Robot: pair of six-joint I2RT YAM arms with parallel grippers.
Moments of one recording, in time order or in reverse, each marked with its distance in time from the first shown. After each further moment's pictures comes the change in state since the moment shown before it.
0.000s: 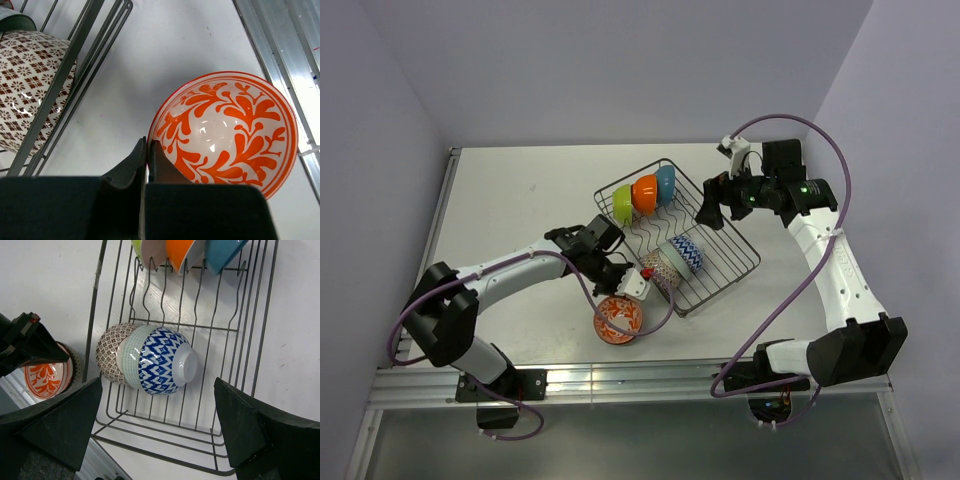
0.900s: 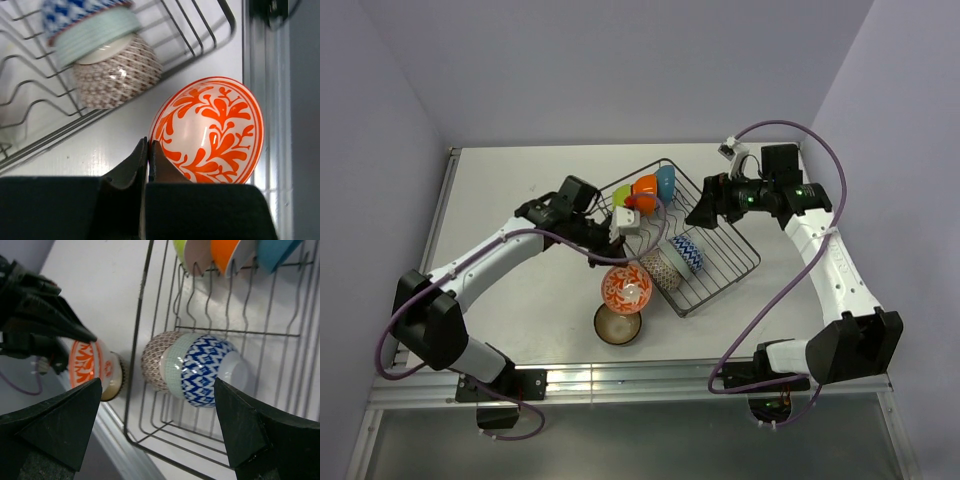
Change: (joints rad) left arm 0.166 -0.048 0.169 -0.029 0.108 -0.485; right arm -0.021 0.007 -0.066 0.092 -0.180 0.173
